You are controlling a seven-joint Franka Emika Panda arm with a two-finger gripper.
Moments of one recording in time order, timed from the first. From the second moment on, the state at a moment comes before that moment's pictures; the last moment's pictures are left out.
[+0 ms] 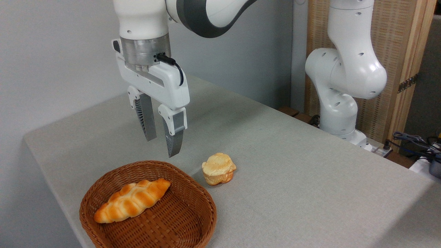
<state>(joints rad) -0.10 -0.01 -0.01 -1.81 -0.05 1.89 0.62</state>
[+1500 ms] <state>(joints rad) -0.09 -0.05 0.01 -2.13 -0.04 1.91 0.79</state>
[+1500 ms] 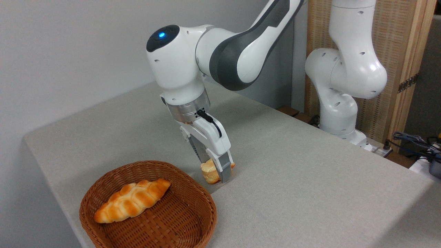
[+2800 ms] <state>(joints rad) -0.11 -0.11 0.01 -2.03 -0.10 1.93 0.79</state>
